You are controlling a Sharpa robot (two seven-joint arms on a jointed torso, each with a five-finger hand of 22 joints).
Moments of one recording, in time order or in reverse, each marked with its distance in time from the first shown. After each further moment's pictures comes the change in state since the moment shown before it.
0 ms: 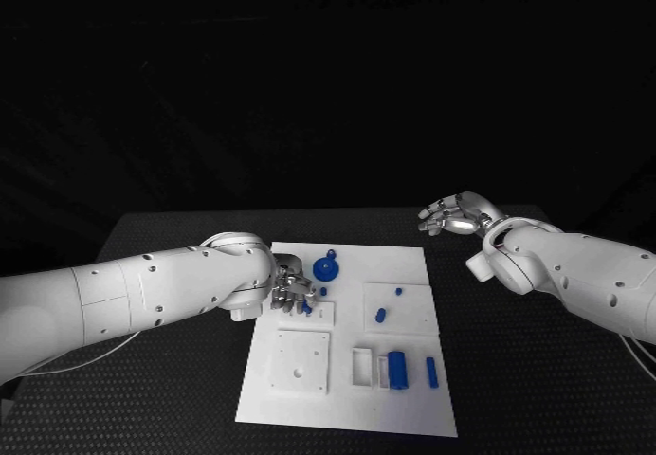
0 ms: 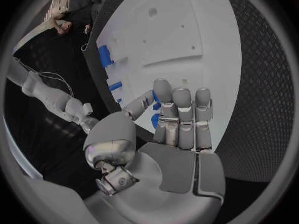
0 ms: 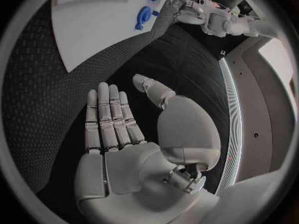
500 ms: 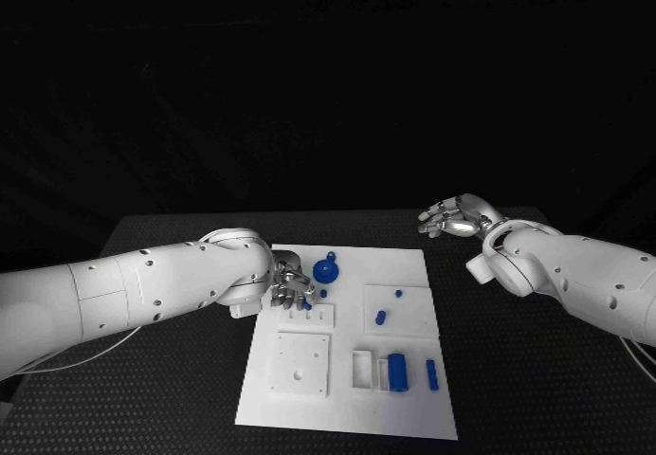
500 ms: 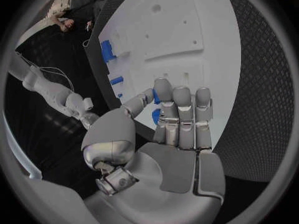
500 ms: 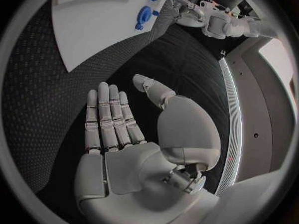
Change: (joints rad) left arm 0.020 -0.001 0.000 -0.009 0.042 0.001 0.001; left_hand 0.072 -0.072 -0.003 0.033 -0.010 0.000 0.000 -0.014 -0.006 0.002 -0.002 -0.028 0.003 0.004 0.004 -0.027 0.020 0.000 0.000 0.000 -0.004 -0.013; right arm 0.000 0.000 0.000 0.000 0.000 -0.002 0.000; right_hand 0.000 0.000 0.003 -0.003 -0.004 0.000 0.000 0.000 0.001 0.000 0.000 0.000 0.002 0.003 -0.003 0.000 0.002 0.000 0.000 0.000 0.004 -0.002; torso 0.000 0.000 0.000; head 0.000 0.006
